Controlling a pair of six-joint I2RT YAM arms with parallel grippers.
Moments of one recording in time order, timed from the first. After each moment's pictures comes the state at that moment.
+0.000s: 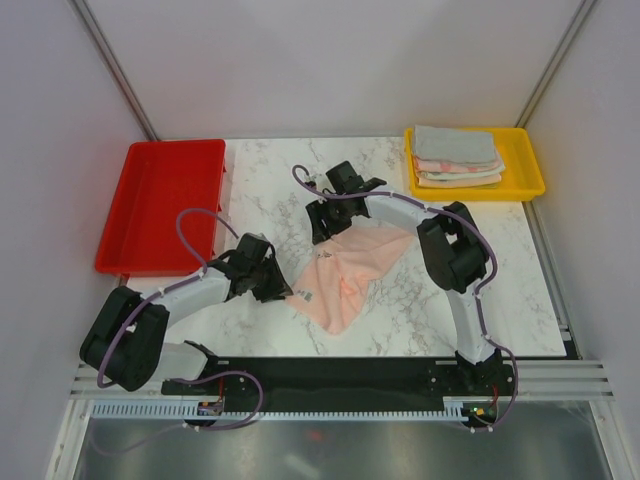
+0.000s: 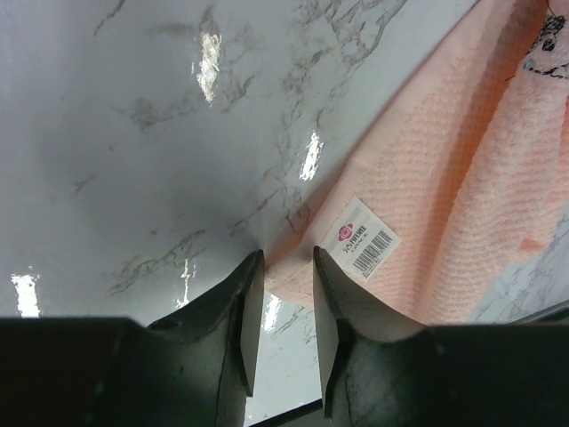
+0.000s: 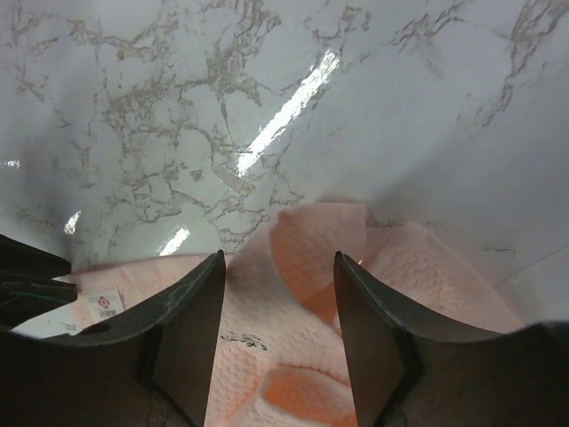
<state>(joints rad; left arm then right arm) -0.50 1.34 0.56 -0.25 0.14 -0.84 0.60 2.17 1.65 -0.49 -0.39 0.05</state>
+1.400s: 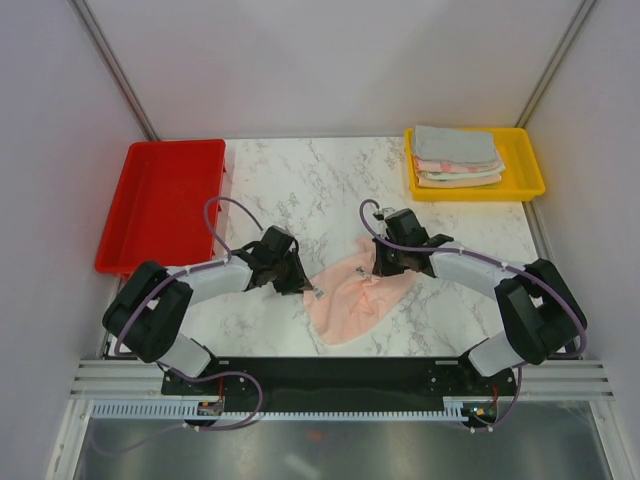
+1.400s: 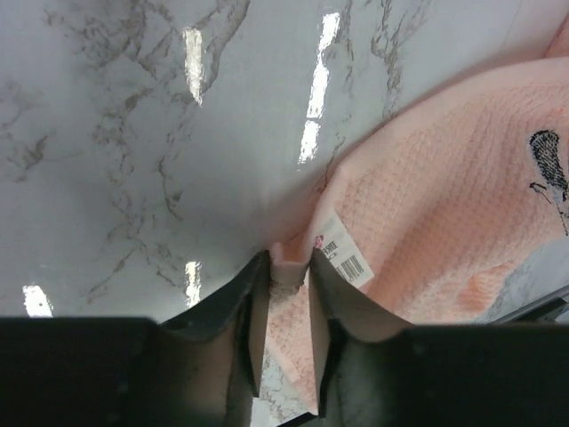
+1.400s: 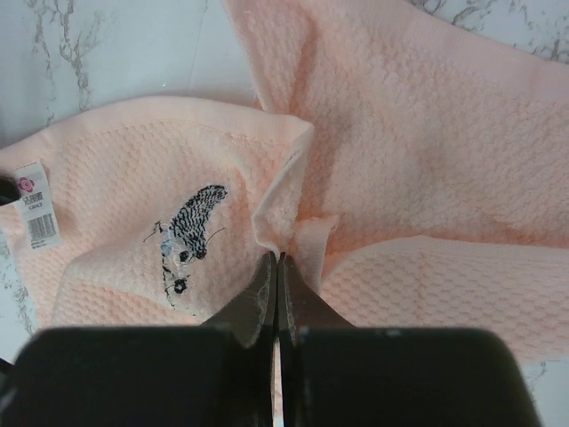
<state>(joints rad) -0.61 1.51 0.69 -0.18 0.13 -0.88 0.53 1.51 0.79 -0.24 -0.12 0.33</state>
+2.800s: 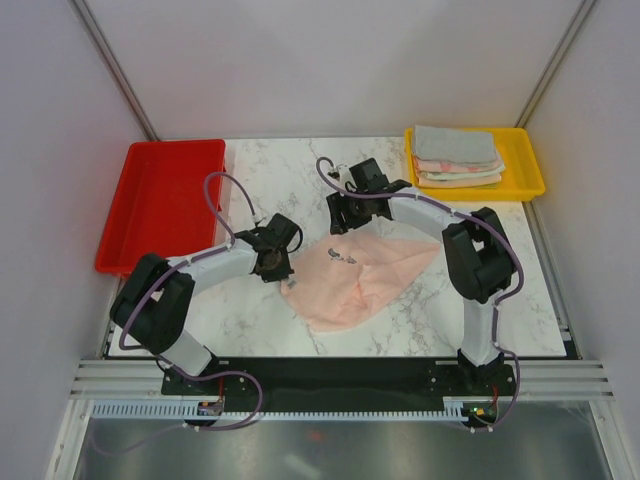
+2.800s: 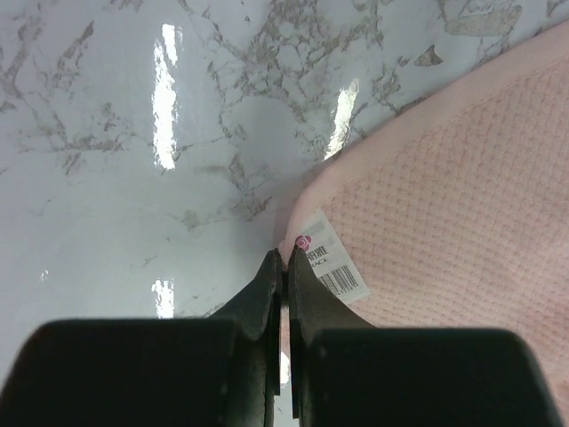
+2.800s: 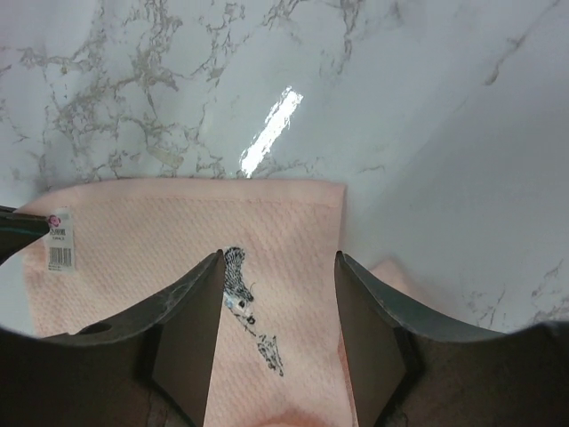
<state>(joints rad) -0.60 1.57 0.87 -0.49 -0.22 -0.77 0.53 1.98 1.45 -0.39 -0.30 0.08</state>
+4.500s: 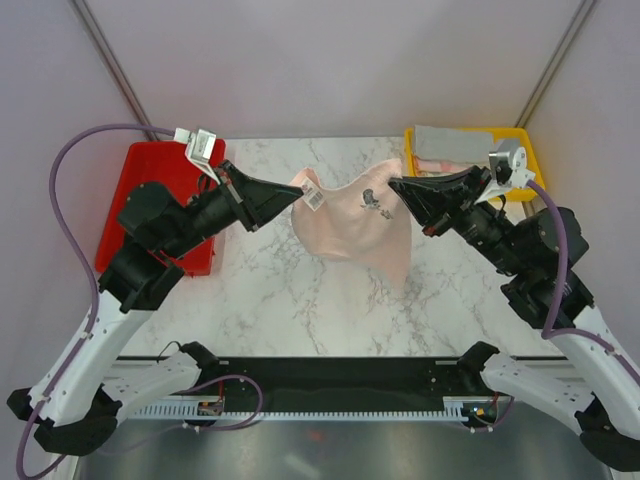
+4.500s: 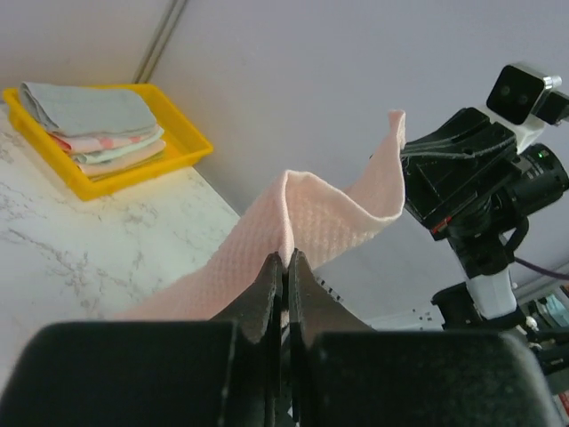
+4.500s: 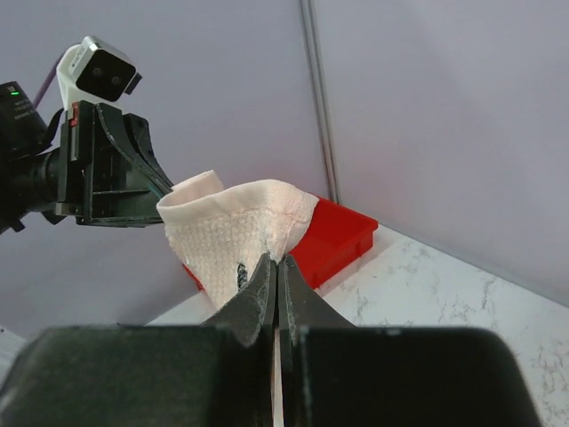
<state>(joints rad) -0.64 0.89 1.27 -0.21 0.33 -0.69 0.69 0.80 1.19 -0.06 -0.18 0.27</state>
